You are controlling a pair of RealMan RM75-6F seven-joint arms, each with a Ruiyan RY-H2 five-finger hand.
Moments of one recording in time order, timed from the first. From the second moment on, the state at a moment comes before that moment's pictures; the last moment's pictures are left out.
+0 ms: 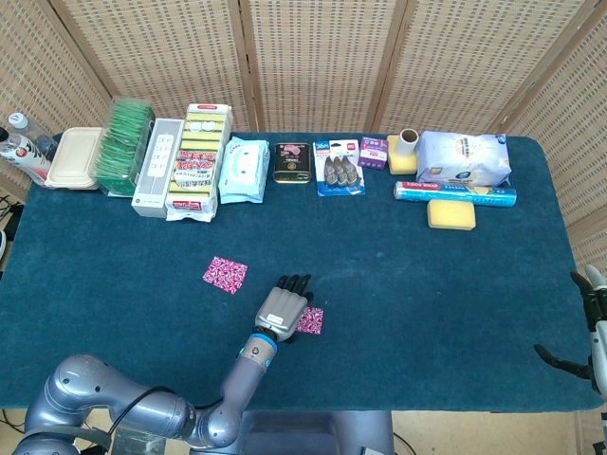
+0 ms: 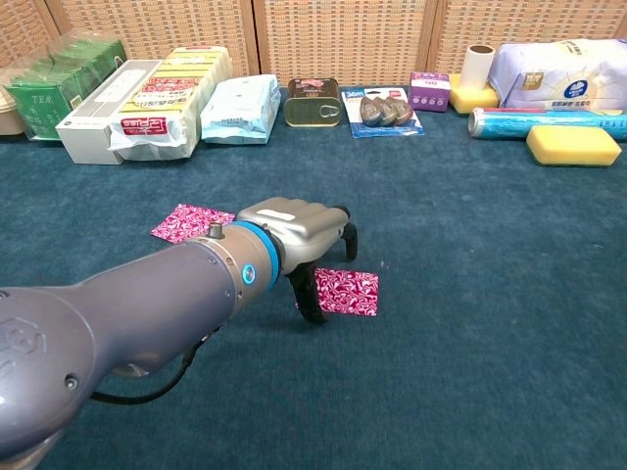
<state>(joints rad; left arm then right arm) -1.08 -1.97 -0.19 -1.58 0.44 1.20 0.98 -0.02 -0.90 0.09 -1.92 -1.43 1.55 0.03</state>
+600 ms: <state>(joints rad) -1.06 -2.00 -0.20 -1.55 0.47 1.22 1.00 -0.02 -0.90 0.09 -1.92 -1.43 1.54 0.03</state>
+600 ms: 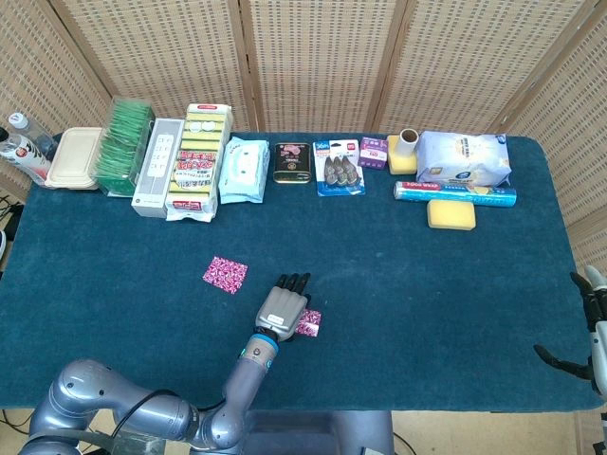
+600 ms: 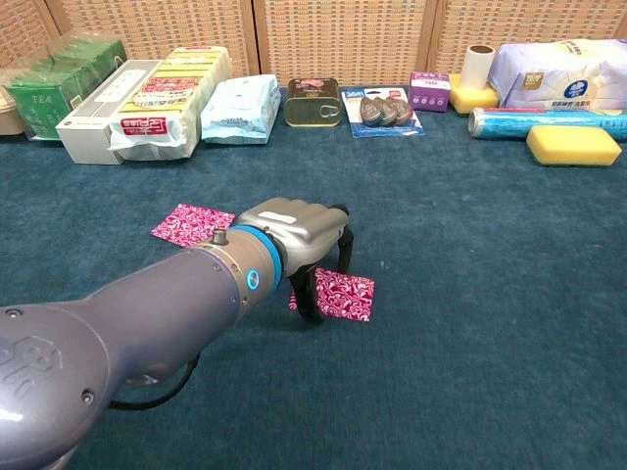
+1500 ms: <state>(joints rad) -0.93 -1.62 -0.16 -1.74 0.56 1.18 0.89 -0.01 -0.91 0.09 -1.92 -1.43 1.53 0.00</state>
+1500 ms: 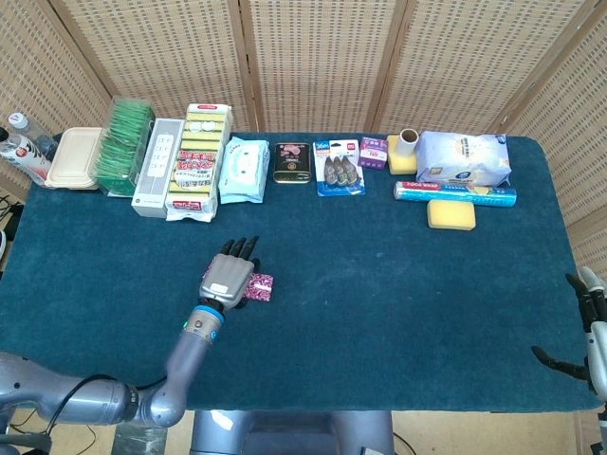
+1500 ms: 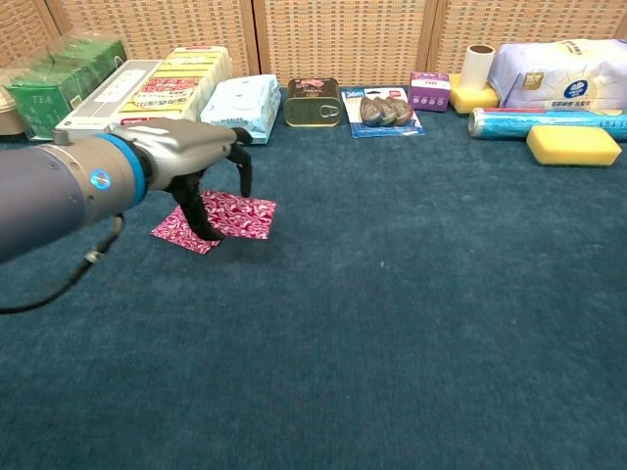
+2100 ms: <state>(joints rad) -0.88 -1.51 -0.12 -1.52 0.66 0.91 0.62 -0.01 -0.92 0.08 -1.93 -1.43 1.53 -0.02</state>
